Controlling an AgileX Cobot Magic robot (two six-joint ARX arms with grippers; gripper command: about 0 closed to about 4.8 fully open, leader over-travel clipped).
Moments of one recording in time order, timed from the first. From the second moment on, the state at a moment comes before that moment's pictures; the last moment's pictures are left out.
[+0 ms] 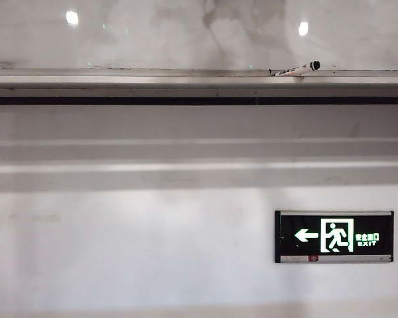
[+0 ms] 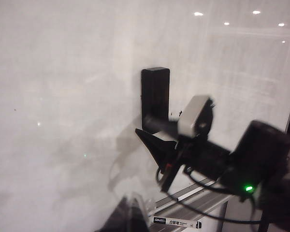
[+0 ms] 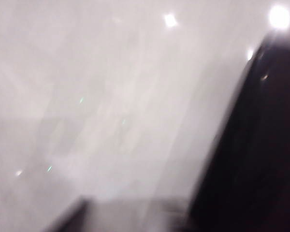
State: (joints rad) left arm -0.47 1.09 1.58 -0.26 0.16 -0.02; right arm 0.41 1.86 1.99 0.24 -0.14 -0.43
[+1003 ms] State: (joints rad) left arm -0.47 1.08 1.58 -0.26 0.16 -0.02; right arm 0.41 1.87 2.28 0.01 0.11 -0.24
